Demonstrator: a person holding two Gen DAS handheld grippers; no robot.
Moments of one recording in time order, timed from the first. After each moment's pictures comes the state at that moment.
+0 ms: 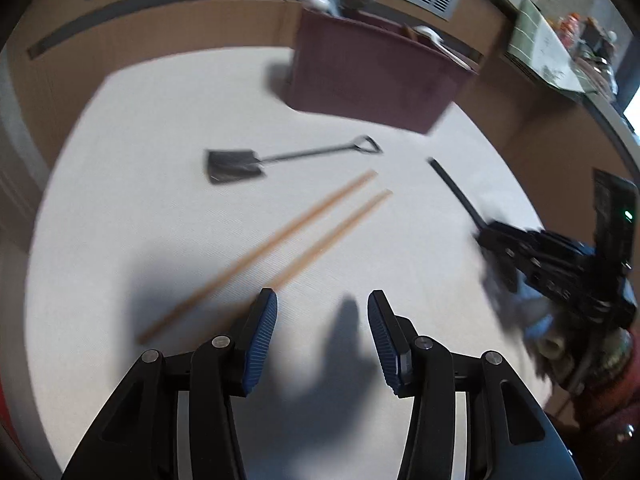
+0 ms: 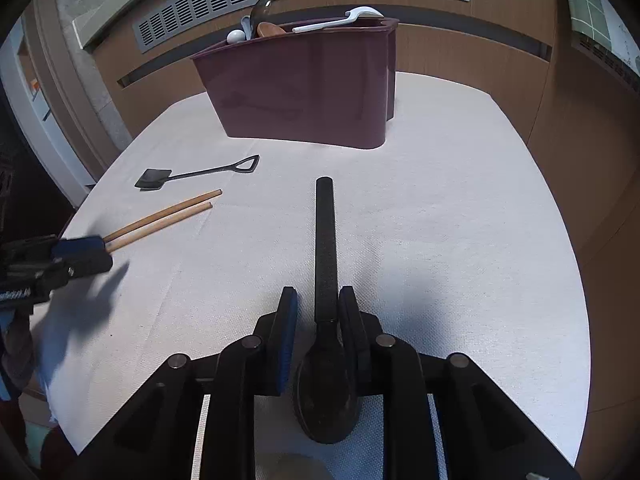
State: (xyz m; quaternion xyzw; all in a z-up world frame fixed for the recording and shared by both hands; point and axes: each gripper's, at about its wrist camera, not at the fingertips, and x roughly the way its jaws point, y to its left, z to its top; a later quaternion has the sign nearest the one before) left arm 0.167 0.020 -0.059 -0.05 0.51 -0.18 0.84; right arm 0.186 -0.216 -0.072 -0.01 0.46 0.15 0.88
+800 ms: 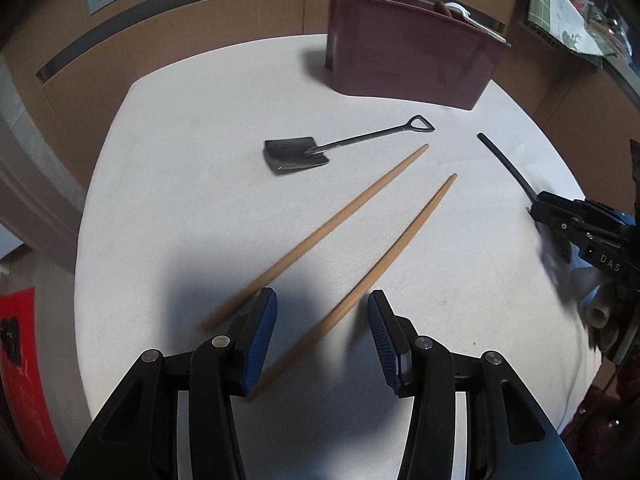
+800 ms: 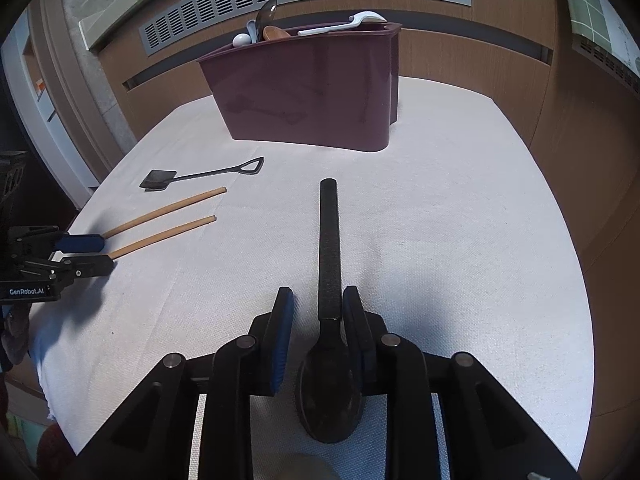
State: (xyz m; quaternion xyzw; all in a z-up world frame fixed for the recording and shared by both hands) left arm 0.170 0.053 -0.064 0.02 0.52 -0.13 0.84; right arm 0.179 -0.218 -0.073 -0.01 0.45 0.15 0.88
